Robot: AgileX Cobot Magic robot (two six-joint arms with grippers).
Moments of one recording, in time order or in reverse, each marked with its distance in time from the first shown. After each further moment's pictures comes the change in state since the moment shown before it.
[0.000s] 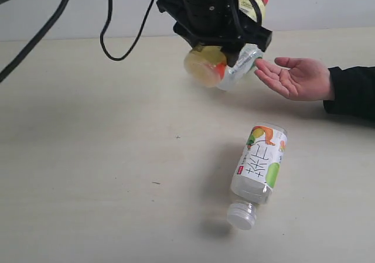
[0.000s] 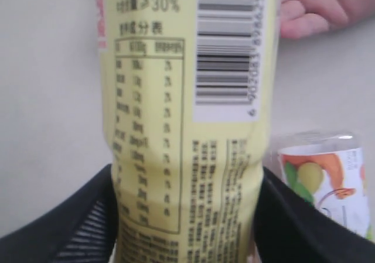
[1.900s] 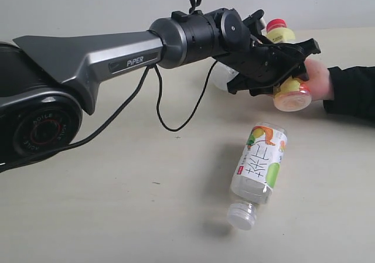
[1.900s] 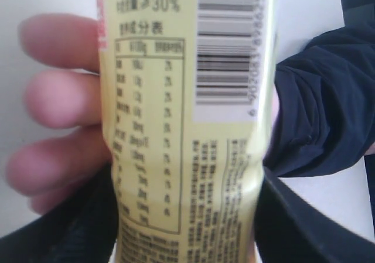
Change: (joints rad) left arm 0.025 0.317 0.000 -0.723 -0.686 -0.112; right arm 0.000 0.000 0.000 0.000 0.000 0.000
